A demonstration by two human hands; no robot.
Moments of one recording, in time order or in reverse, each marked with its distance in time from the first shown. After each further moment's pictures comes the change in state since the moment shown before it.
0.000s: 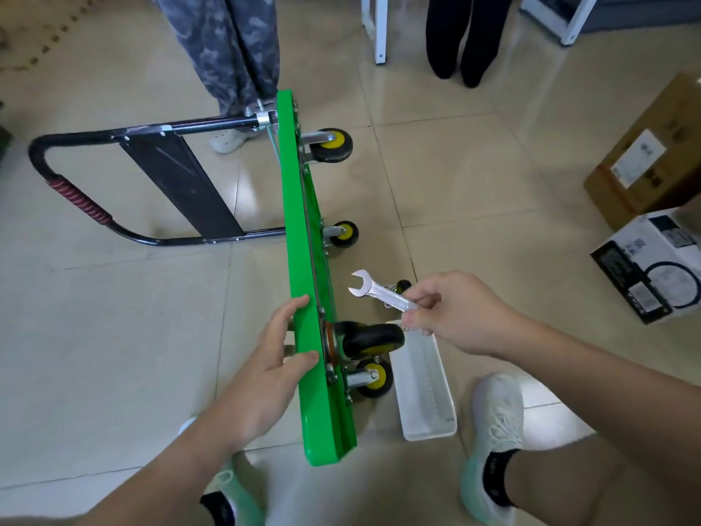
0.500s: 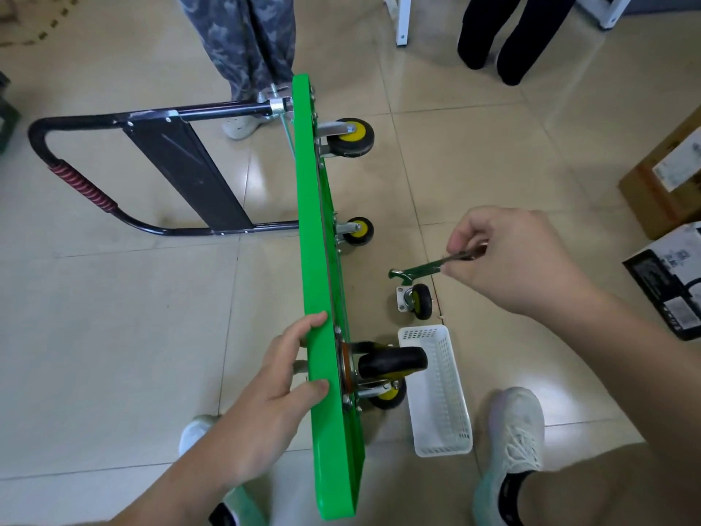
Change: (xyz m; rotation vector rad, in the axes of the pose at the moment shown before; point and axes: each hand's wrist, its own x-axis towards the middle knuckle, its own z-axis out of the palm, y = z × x) left_hand 0.015 -0.007 -0.013 0.012 -0.042 -0.031; right_hand 0.056 -0.030 -0.045 -0.219 0.355 -0.115
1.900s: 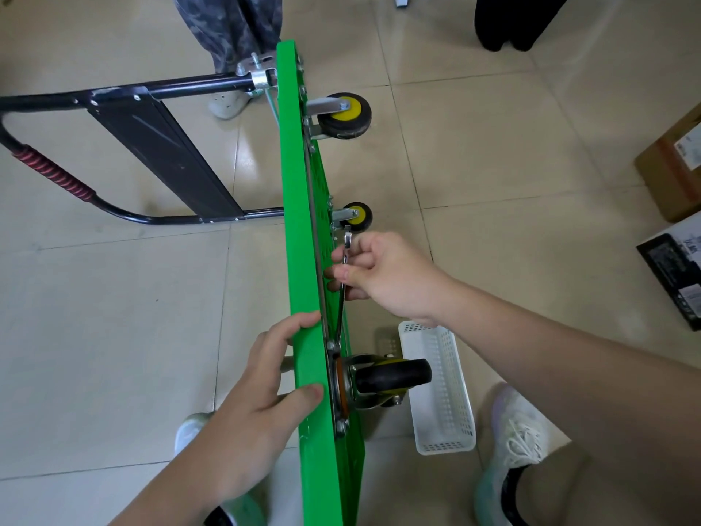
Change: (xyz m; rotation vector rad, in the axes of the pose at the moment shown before) left_hand 0.026 -0.004 -0.009 0.007 0.028 0.005; right_hand 0.044 -0.031 0.114 0.794 -0.537 0.172
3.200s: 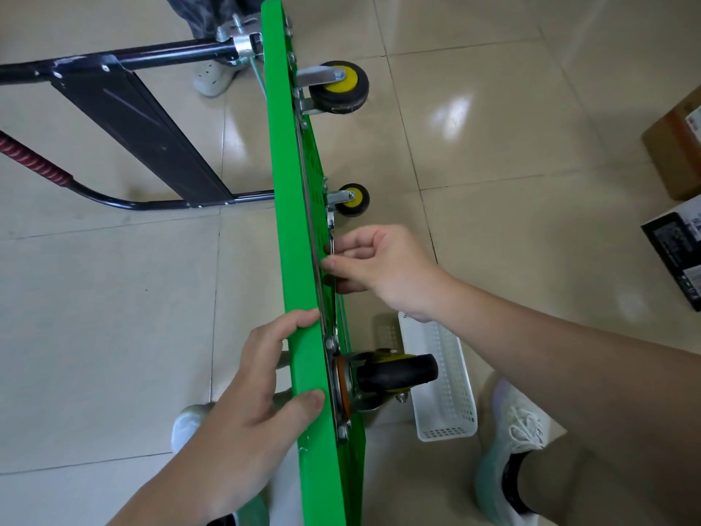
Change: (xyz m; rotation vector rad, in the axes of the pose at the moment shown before) left_hand 0.001 -0.010 -0.002 0.030 -0.035 0.032; right_hand 0.022 0.035 0.000 0.132 0.072 -0.022
